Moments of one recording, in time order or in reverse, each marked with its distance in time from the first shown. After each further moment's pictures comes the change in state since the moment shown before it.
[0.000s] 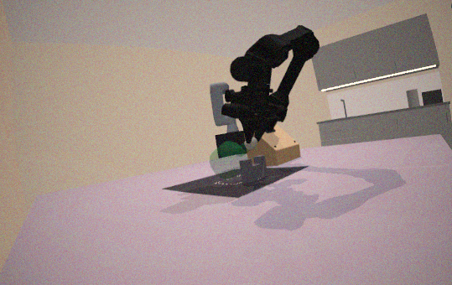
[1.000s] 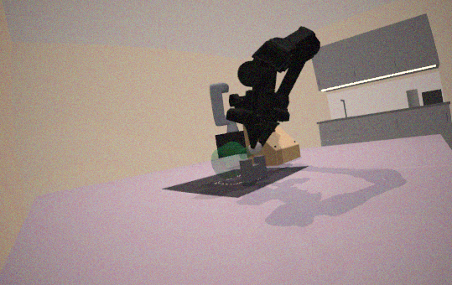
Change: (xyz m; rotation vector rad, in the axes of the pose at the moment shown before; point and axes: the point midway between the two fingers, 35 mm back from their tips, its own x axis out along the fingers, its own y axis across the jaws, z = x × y) arm 0.008 -0.001 -0.017 -0.018 0.006 0.011
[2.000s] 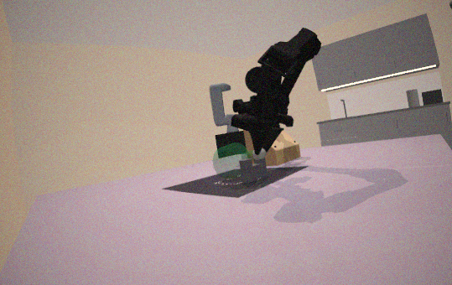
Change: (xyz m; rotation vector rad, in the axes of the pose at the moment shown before) arm 0.011 -0.001 -0.016 -0.020 0.005 0.005
